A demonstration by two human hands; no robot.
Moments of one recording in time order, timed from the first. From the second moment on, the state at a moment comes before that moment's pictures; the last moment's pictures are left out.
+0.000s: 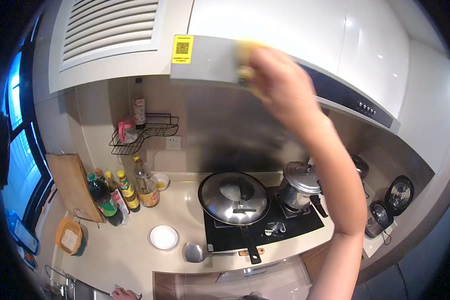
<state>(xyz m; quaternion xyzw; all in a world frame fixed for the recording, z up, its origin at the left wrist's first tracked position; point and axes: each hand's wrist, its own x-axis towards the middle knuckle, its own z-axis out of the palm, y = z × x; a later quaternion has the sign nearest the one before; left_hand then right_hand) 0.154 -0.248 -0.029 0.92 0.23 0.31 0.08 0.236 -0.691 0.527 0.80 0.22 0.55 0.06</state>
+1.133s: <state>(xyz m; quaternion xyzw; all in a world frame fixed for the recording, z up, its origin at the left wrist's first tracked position) 0.158 -0.251 -0.031 0.92 0.27 0.28 0.07 0.250 -0.686 0.502 0.72 0.29 0.62 0.13</state>
